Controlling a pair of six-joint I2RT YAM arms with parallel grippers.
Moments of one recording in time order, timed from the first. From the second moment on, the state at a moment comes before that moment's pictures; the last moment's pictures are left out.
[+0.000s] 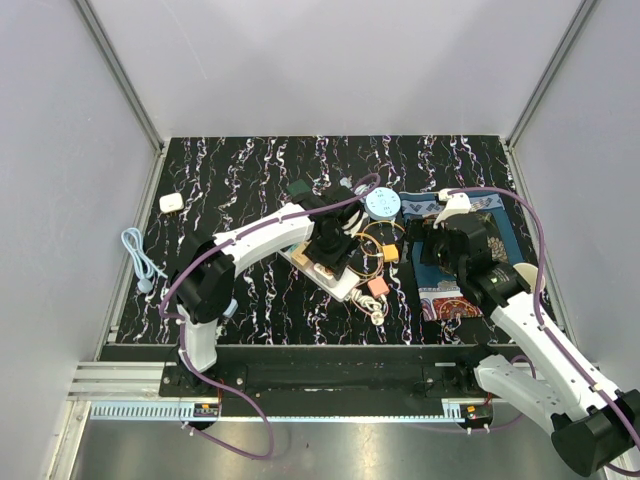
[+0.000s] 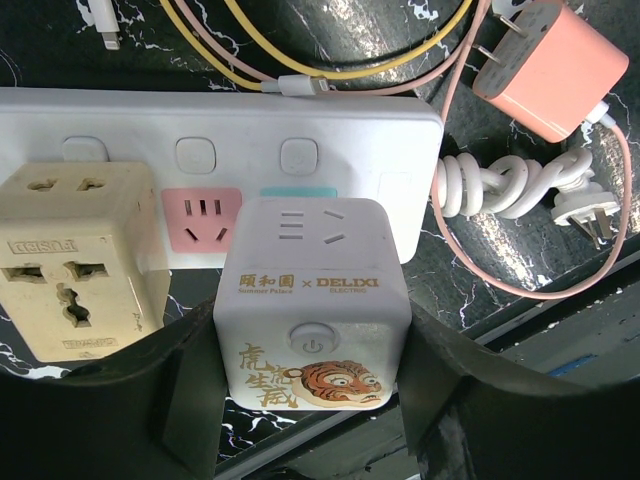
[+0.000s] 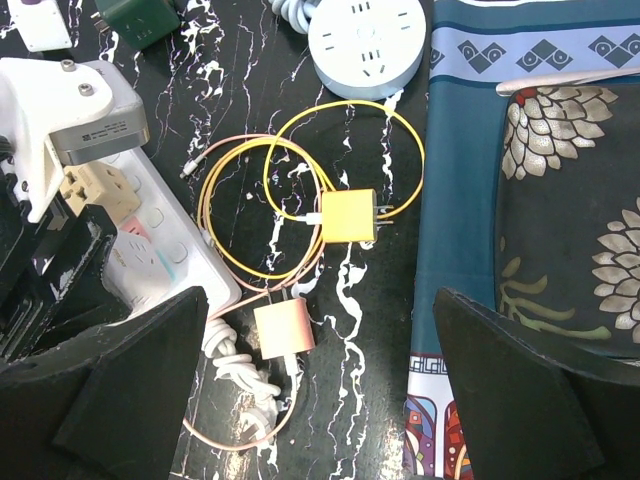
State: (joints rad) left arm -0.82 1.92 1.59 -0.98 0.09 -0.19; right arm 0.46 0.87 0.80 -0.44 0.13 0.32
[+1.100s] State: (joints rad) left arm -0.84 1.92 1.63 -1.02 0.06 -0.17; right arm 0.46 0.88 0.79 -0.43 0.10 0.31
